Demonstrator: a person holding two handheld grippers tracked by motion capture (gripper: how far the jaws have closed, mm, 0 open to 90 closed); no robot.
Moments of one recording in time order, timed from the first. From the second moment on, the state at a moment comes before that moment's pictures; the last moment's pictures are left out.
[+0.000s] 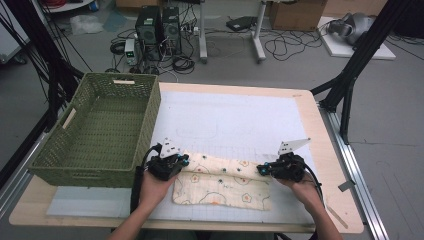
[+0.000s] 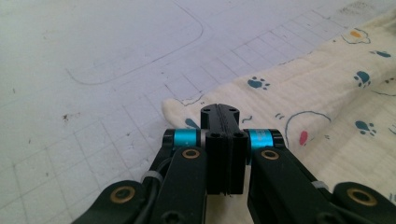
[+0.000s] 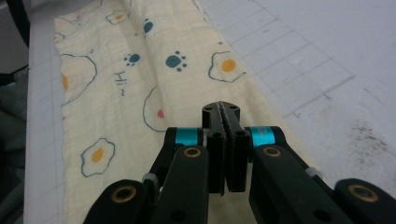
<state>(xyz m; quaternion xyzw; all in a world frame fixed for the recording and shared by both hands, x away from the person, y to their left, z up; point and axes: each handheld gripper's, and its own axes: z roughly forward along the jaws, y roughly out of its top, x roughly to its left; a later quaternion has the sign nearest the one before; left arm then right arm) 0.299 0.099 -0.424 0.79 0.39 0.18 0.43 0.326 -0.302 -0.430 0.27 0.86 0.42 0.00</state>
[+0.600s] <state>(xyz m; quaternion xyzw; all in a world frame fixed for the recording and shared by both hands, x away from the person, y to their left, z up) 0.244 0.121 -0.423 0.80 0.36 0.17 0.45 0.276 -0.294 -0.419 0.22 0.87 0.44 0.00</state>
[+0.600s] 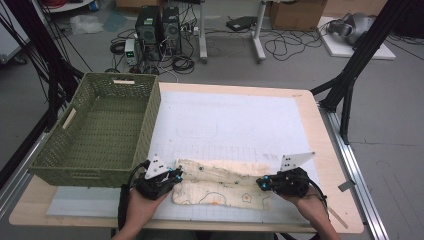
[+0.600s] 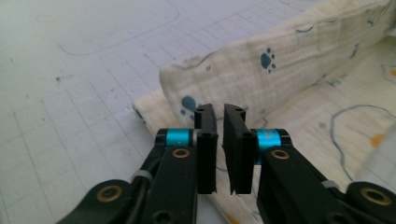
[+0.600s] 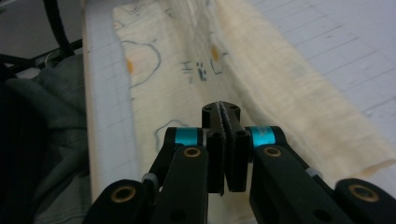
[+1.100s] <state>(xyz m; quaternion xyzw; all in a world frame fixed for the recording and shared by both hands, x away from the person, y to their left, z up) 0.251 0.117 -0.409 0.79 0.36 0.19 0.45 0.291 -0.297 -0.399 0.24 0.87 0.43 0.05</state>
